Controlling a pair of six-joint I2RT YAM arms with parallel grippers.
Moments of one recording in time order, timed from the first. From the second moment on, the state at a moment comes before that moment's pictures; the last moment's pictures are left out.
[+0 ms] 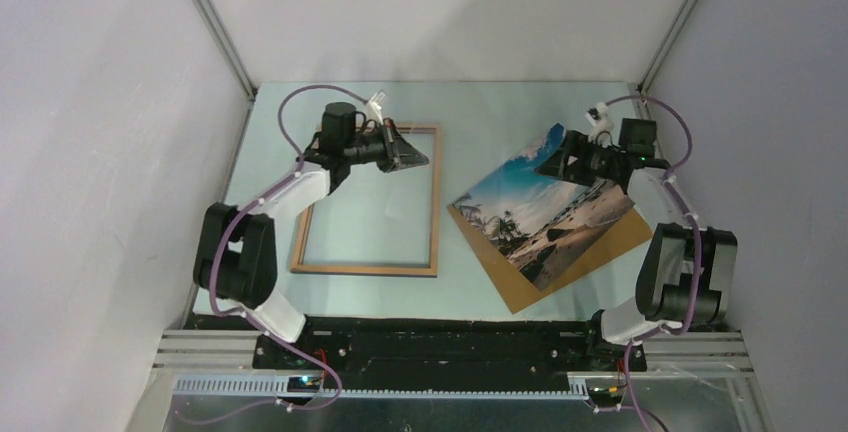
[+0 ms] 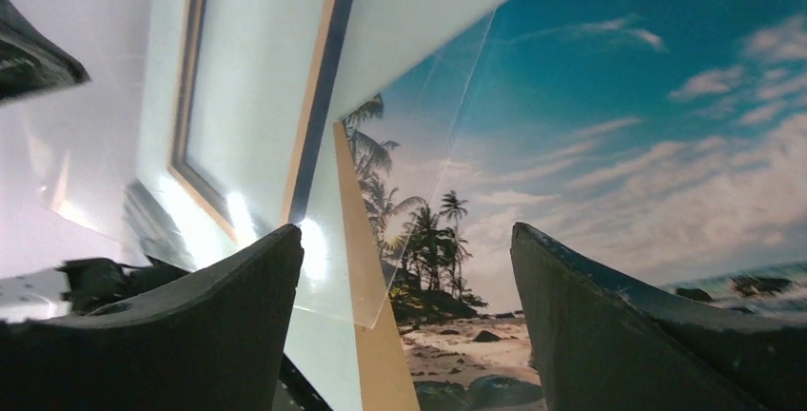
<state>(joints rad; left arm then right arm) -0.32 1.63 1.10 0.08 0.78 -0.74 -0.18 1.53 1.02 -0.32 -0.86 0.17</state>
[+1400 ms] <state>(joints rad) 0.23 1.00 1.09 -0.71 0.89 -0.15 0.58 2.03 1.52 -0.34 -0.27 0.23</state>
